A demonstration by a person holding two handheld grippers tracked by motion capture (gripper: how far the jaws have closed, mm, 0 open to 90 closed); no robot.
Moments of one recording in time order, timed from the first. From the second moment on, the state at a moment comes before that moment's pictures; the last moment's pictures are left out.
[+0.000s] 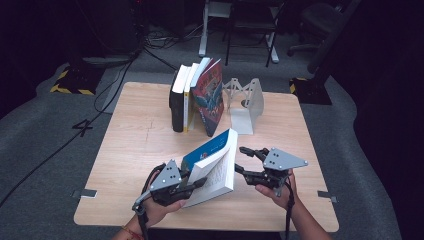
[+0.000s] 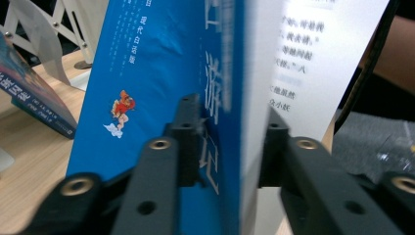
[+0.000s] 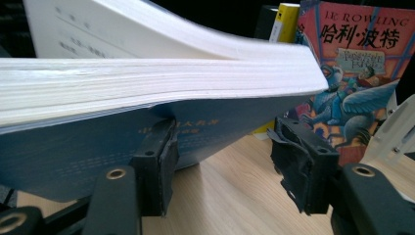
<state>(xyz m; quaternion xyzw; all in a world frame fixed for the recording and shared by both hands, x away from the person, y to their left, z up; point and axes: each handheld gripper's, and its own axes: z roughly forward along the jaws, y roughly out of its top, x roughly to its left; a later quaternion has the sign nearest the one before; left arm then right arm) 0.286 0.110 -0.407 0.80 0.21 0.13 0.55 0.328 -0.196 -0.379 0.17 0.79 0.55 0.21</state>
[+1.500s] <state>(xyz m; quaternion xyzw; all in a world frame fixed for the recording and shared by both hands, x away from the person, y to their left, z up) 0.313 0.094 -0.400 0.80 0.15 0.14 0.56 0.318 -0.203 -0.369 0.18 0.78 0.55 0.25</state>
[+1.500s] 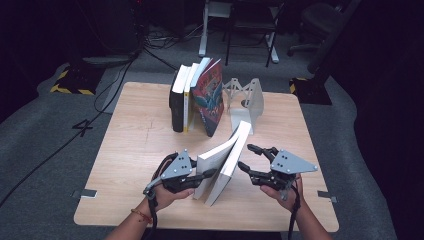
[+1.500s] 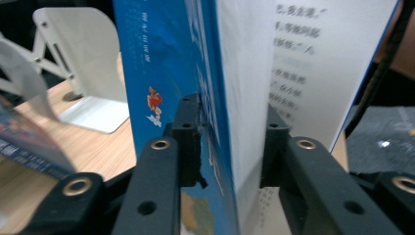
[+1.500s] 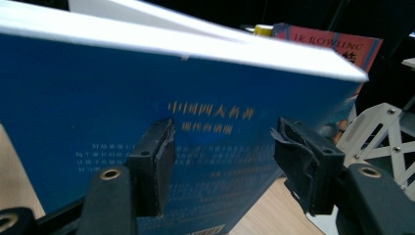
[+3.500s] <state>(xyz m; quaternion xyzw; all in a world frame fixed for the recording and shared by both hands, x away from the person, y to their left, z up) 0.285 0.083 -0.456 0.80 0.29 0.20 0.49 0.334 -0.185 -0.432 0.19 0.81 0.50 0.24</state>
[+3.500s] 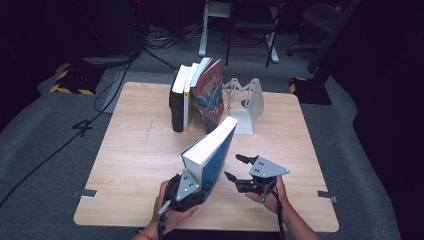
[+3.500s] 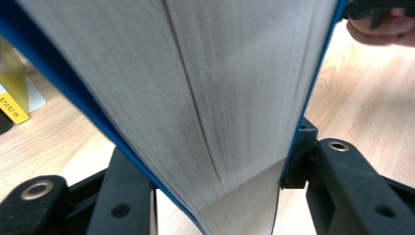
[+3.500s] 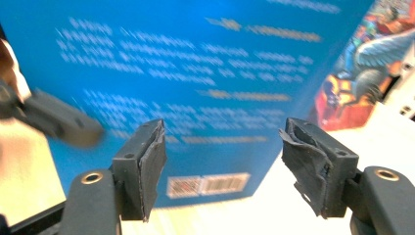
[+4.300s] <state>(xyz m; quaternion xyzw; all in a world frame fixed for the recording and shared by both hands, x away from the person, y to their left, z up) 0.291 0.155 -0.450 0.85 0.16 0.08 0.49 0.343 -0.176 -0.446 0.15 0.84 0.50 0.16</state>
